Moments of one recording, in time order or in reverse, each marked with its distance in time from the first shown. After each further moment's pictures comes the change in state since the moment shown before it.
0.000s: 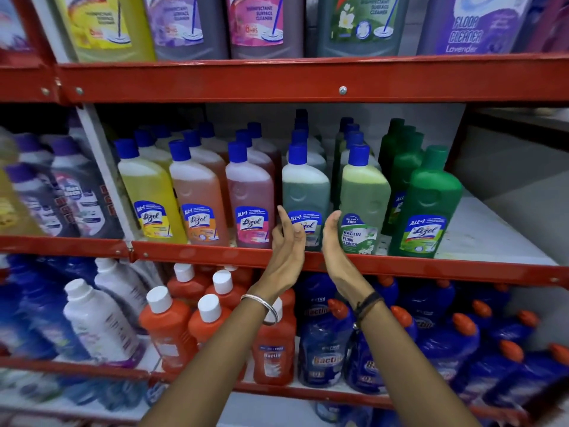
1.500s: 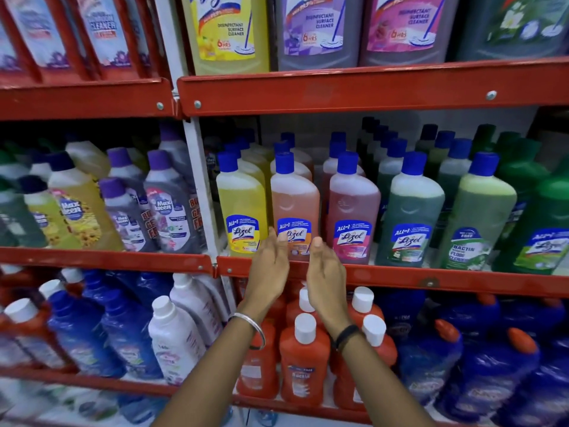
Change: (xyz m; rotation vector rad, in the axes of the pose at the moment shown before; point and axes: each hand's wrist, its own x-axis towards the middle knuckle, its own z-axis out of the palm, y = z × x) left_hand 0.003 -0.083 -0.186 0.175 0.310 0.064; right_hand 0.022 0.019 0.202 -0.209 0.354 -0.310
